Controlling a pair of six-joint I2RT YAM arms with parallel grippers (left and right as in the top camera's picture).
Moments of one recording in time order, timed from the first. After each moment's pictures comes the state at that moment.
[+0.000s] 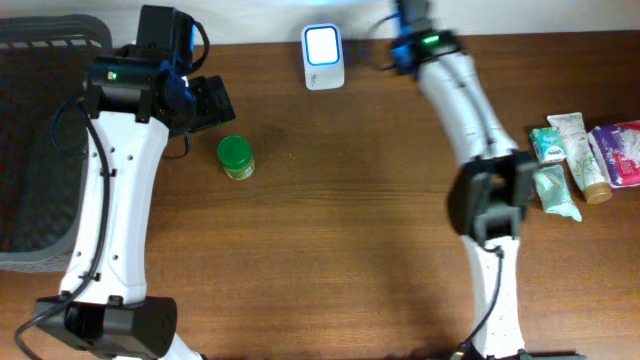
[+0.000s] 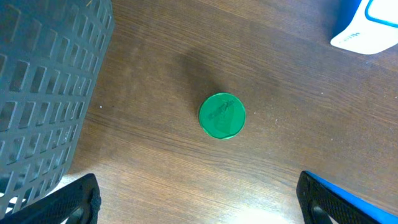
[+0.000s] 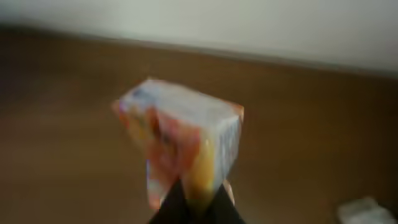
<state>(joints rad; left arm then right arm) -0.14 1.79 2.05 -1.40 -0.17 -0.45 0.13 2.46 2.40 -0.89 0.41 -0.02</state>
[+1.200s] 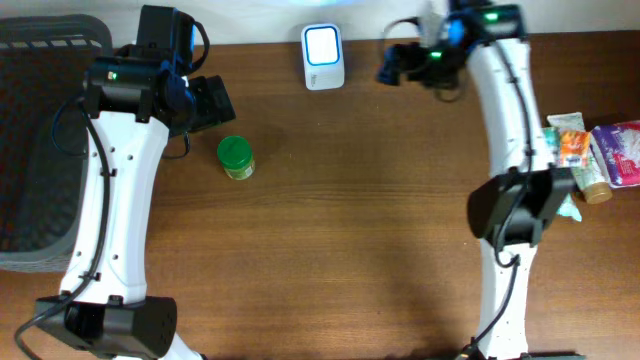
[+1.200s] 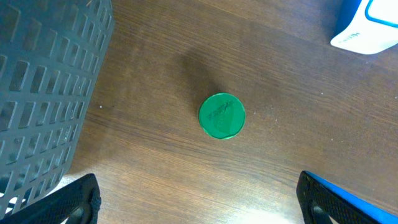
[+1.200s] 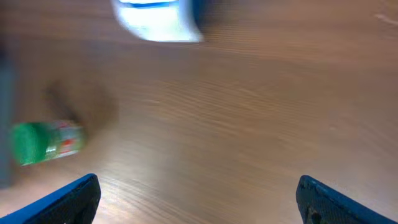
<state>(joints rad) -0.14 1.79 2.05 -1.40 -0.17 -0.45 0.11 2.39 2.53 -1.29 -0.43 0.06</state>
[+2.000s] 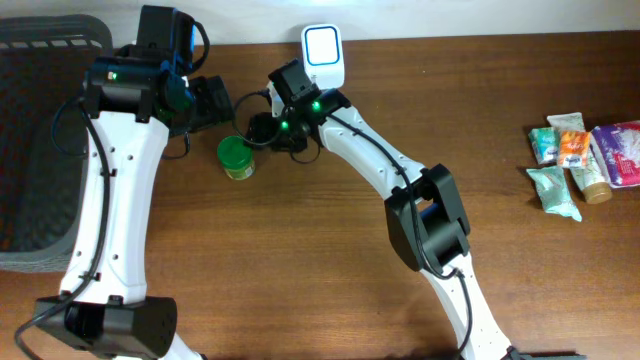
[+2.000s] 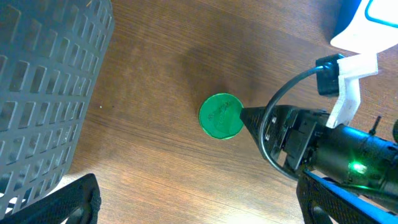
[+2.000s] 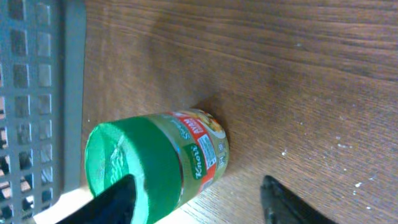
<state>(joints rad) -0.14 1.79 2.05 -1.40 -0.17 -0.45 0.58 2.46 2.15 -0.69 -0.47 0.56</state>
